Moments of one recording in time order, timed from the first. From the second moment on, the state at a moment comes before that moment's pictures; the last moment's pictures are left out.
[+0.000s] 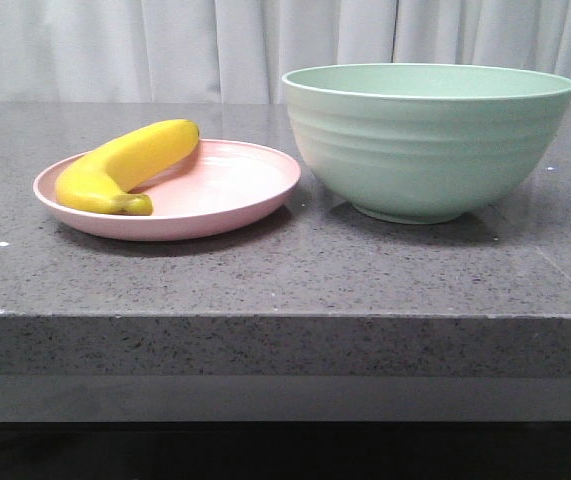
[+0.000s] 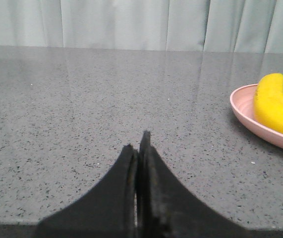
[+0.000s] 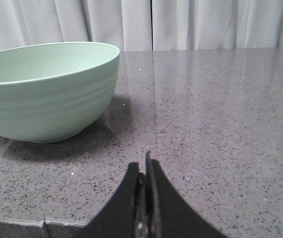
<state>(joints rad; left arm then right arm) -0.03 -0.01 0.01 -0.10 0.14 0.09 0.10 -0.01 0.03 0.16 0.08 -0.05</state>
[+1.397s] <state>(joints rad) -0.03 -0.01 0.01 -0.10 0.13 0.09 0.10 -0.01 0.03 0.16 0.10 -0.05</state>
